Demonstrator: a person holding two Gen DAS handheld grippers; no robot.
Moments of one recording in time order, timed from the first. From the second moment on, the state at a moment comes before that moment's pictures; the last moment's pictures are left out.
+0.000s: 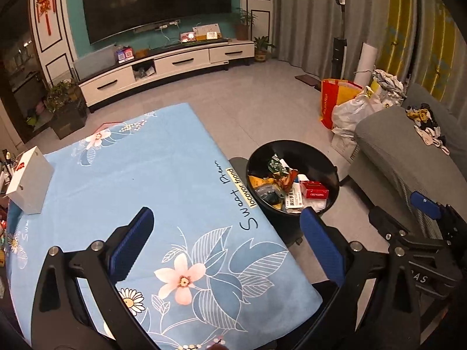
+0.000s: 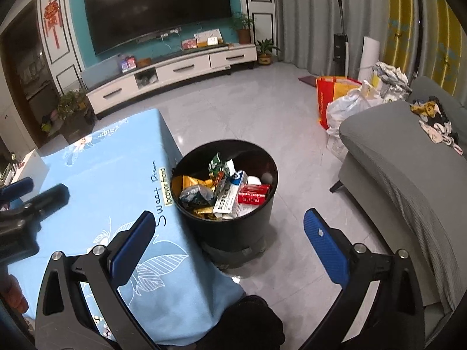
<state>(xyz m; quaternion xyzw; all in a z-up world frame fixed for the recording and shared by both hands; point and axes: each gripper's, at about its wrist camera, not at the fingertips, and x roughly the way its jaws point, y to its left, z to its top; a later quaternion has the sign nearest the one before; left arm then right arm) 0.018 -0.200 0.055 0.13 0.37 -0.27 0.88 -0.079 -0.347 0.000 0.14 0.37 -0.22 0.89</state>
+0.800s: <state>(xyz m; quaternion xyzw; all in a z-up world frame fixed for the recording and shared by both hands) 0.023 -0.204 0.046 0.14 0.38 -0.25 0.88 -0.075 -0.345 -0.005 0.14 0.37 -0.22 0.89</state>
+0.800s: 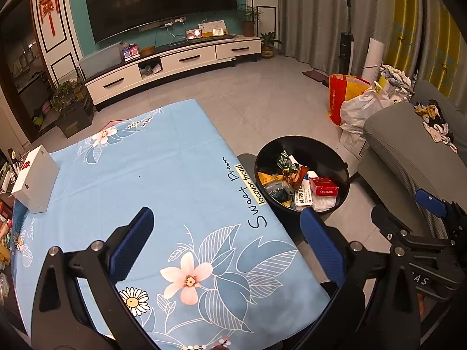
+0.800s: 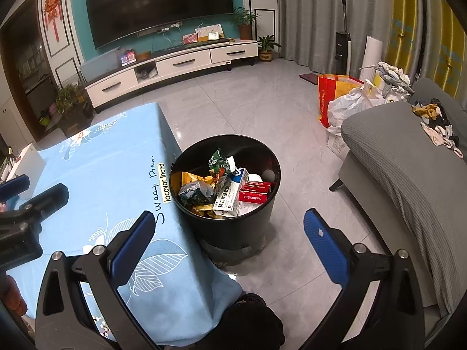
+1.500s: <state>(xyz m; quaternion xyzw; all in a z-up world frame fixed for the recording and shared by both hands) 0.023 -0.204 0.046 0.14 0.38 -0.25 0.88 -0.073 -0.346 -0.004 0.13 0.37 -0.22 0.89</state>
